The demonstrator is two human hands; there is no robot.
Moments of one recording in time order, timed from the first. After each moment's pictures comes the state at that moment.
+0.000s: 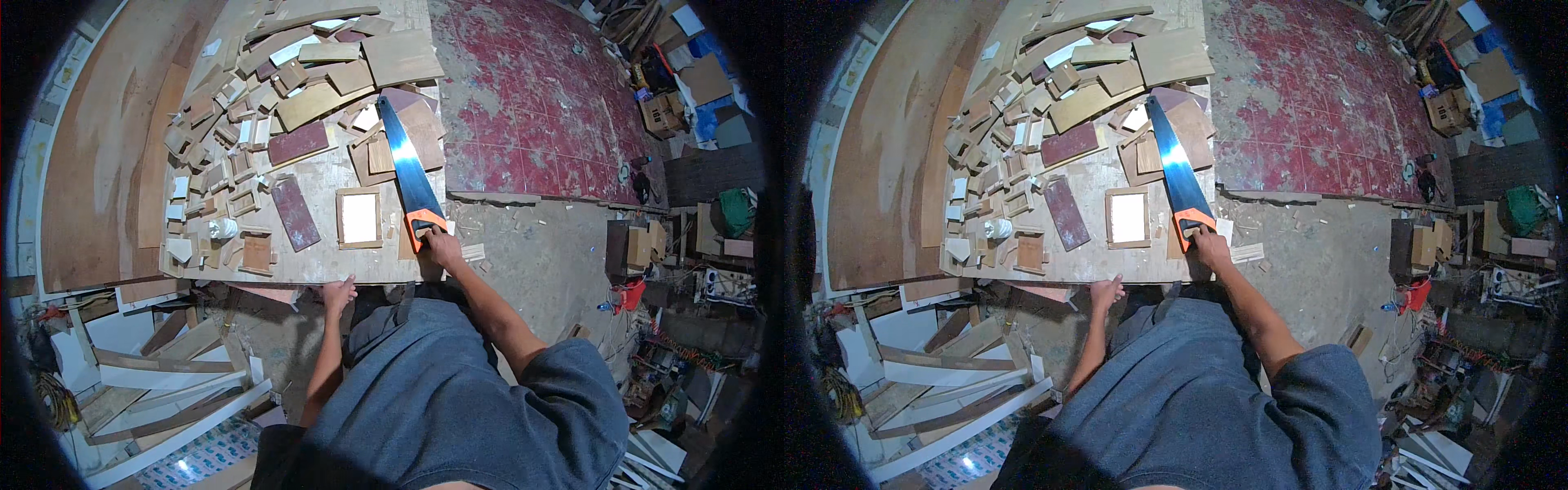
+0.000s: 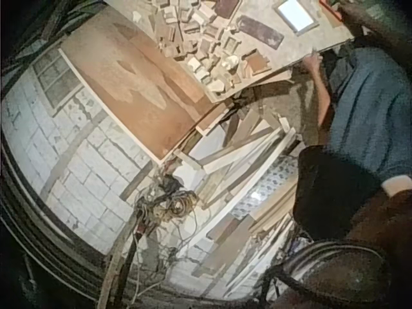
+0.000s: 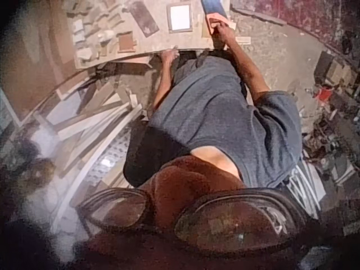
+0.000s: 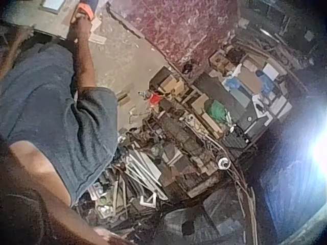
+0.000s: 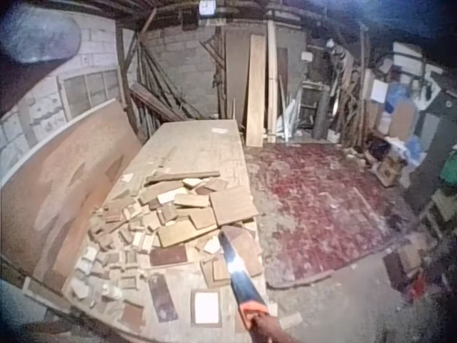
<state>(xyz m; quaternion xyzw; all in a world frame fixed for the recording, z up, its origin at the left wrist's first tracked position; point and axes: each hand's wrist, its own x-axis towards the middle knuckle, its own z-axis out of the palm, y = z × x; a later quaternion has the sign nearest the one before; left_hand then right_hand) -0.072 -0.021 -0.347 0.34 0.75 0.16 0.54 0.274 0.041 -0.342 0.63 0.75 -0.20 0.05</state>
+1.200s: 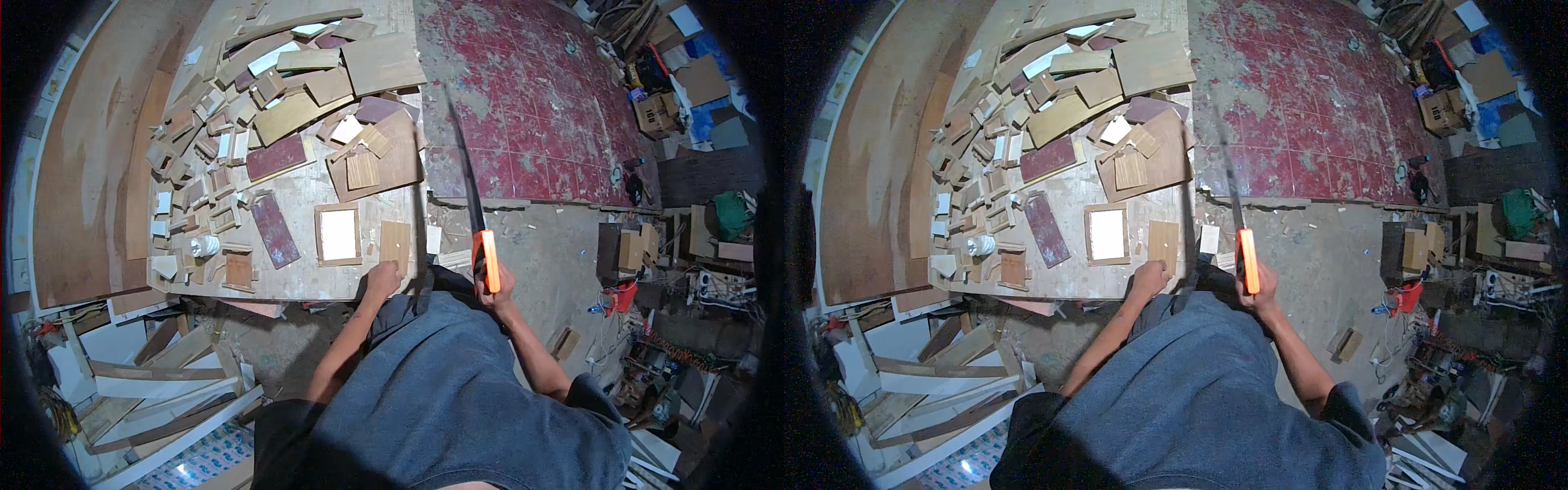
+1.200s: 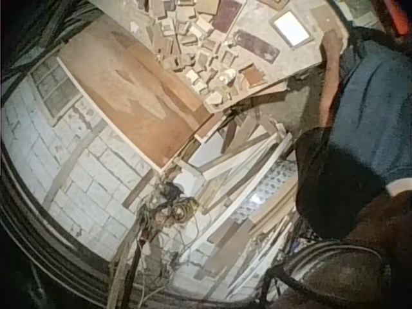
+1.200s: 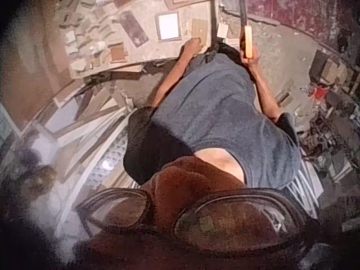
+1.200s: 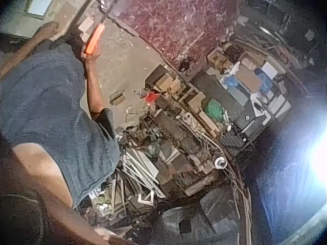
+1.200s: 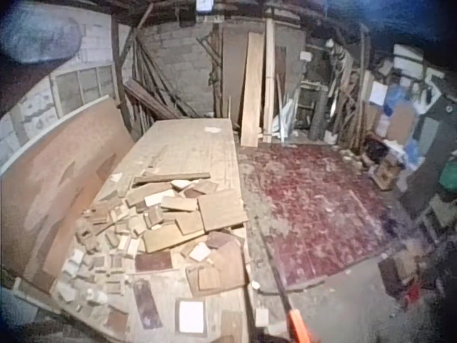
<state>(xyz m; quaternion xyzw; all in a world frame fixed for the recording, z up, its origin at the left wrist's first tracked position) 0.109 0.047 -0.343 0.71 0.57 -0.01 0.41 0.388 -0.021 -0.198 0.58 0.70 -0.13 -0.40</state>
